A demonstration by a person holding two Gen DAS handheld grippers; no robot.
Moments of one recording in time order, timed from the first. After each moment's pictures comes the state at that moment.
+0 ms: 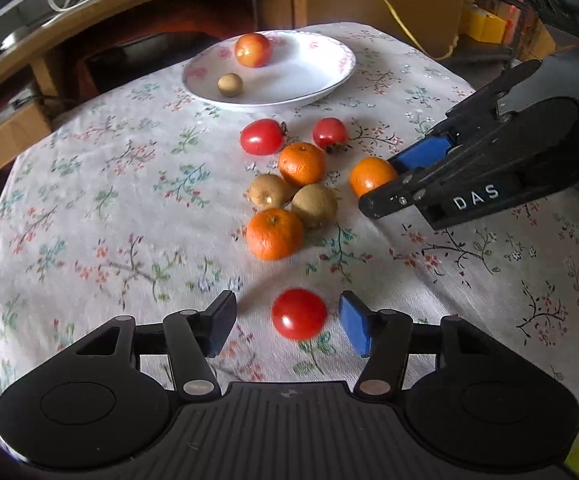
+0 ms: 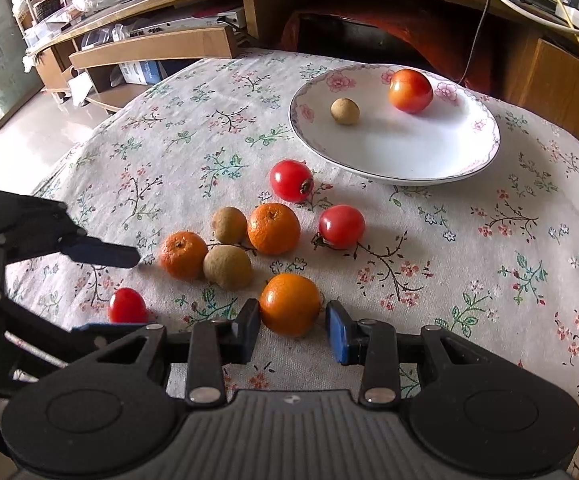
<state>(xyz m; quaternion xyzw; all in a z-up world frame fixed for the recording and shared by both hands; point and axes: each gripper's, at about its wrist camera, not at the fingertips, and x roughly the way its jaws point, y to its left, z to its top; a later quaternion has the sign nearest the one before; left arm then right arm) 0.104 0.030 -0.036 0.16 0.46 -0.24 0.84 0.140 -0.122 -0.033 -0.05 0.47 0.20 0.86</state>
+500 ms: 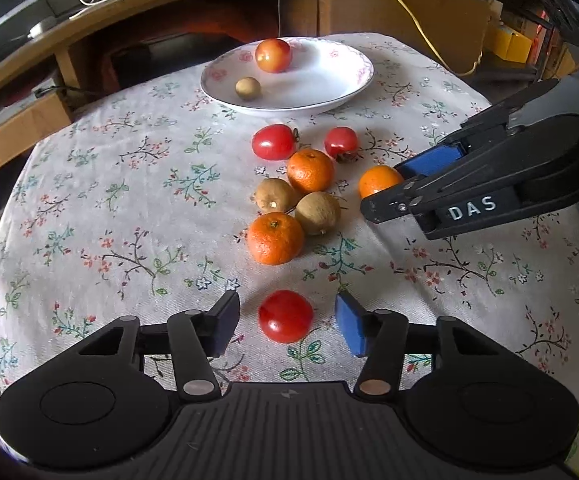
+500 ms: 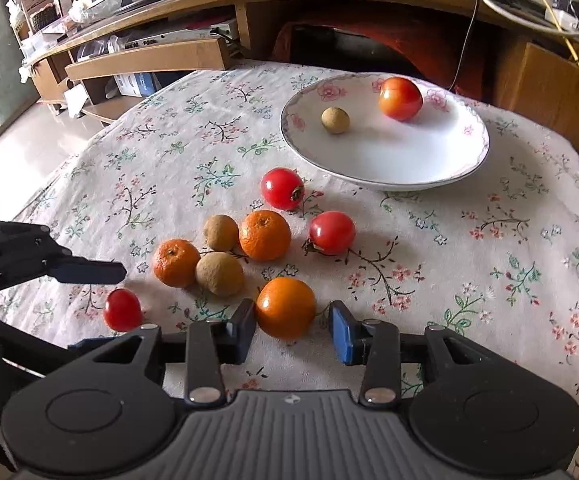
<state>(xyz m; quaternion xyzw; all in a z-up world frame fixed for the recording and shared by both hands) 0.102 0.024 -0.034 0.14 0.45 -0.21 0.86 0.136 -0.125 -0.033 -0.04 0.46 0.19 0.87</state>
